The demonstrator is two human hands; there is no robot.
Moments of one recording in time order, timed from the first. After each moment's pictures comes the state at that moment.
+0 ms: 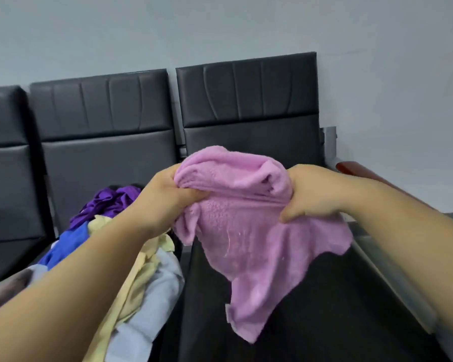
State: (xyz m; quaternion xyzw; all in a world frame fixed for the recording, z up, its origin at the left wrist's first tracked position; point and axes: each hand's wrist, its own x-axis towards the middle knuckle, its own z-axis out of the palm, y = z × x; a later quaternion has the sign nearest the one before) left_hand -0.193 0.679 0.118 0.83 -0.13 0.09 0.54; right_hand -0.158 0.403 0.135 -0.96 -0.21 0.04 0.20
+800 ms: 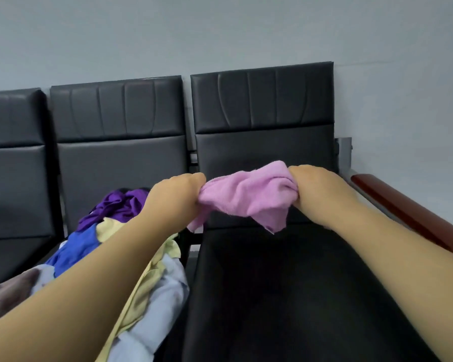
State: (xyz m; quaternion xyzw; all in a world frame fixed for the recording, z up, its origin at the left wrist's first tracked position) left_hand -0.134 0.694 0.111 0.97 -0.07 0.23 -0.03; right_hand -0.101 0.411 0.108 -0.96 -0.17 -0.20 0.06
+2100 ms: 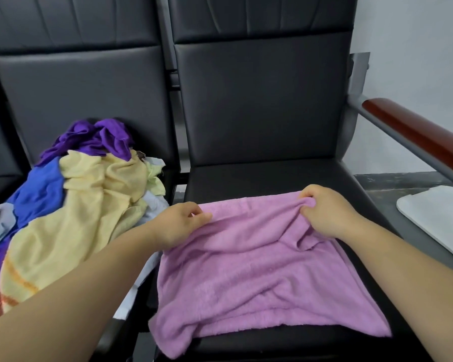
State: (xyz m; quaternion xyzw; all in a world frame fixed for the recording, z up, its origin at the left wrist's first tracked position) left_hand -0.151 0.702 -0.079 0.94 0.02 -0.11 0.33; right_hand -0.111 0.372 -0.081 -0.96 -0.02 0.03 0.27
